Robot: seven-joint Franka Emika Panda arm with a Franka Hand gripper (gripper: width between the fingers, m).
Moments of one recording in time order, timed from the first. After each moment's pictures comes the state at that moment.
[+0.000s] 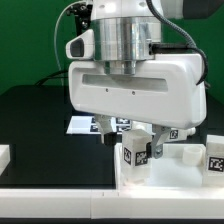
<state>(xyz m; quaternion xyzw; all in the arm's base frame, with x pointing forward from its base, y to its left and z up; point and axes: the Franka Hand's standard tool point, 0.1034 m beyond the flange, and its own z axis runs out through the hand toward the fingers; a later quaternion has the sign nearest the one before) 0.644 -0.008 0.082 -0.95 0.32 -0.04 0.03</state>
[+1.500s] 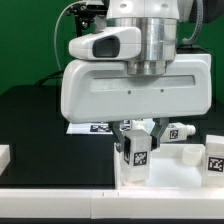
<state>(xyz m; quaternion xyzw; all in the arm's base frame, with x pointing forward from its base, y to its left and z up) 0.641 -0.002 0.078 -0.99 -0.11 -0.05 -0.01</state>
